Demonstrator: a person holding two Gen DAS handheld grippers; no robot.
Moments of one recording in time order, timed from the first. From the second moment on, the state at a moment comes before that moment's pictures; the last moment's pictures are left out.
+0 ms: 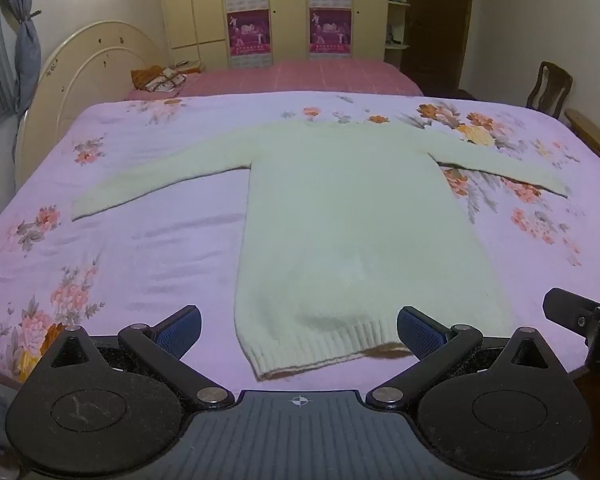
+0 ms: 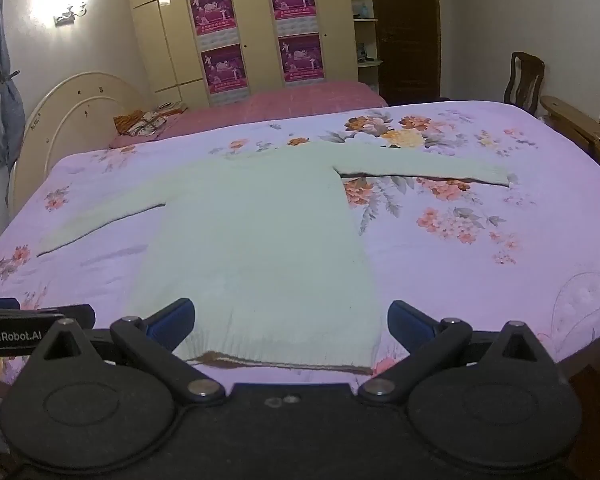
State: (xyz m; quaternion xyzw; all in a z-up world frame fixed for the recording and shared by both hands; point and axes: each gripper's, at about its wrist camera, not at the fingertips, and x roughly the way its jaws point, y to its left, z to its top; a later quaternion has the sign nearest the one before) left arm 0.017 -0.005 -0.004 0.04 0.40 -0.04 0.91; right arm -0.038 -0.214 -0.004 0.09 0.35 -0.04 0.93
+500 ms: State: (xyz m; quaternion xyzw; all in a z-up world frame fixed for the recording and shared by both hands) left arm 0.042 -0.010 -0.009 0.04 0.41 -0.04 0.91; right arm -0.017 -0.219 -0.005 0.09 0.35 -0.05 0.93
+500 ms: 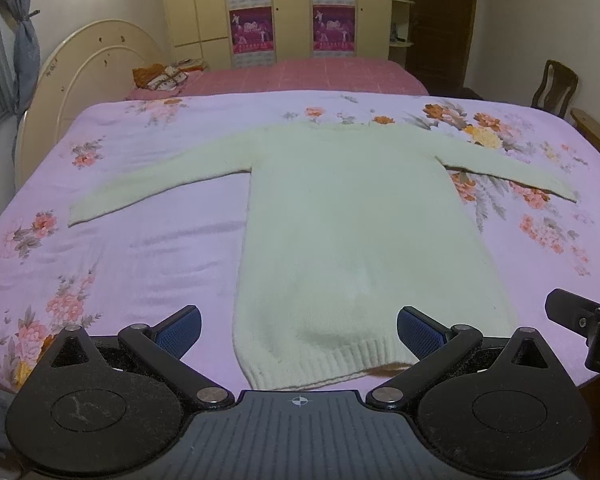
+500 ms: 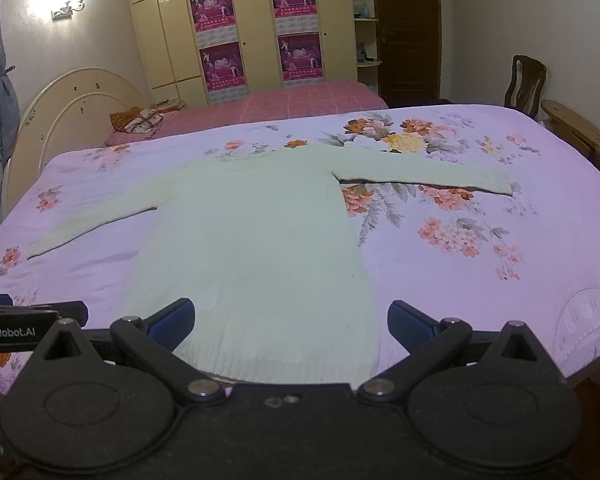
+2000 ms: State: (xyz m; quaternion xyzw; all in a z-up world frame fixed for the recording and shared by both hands) left arm 0.087 -0.029 -0.019 0.06 0.42 -0.04 0.90; right arm 0.020 -0.233 -0.010 0.09 0.37 -0.06 0.92
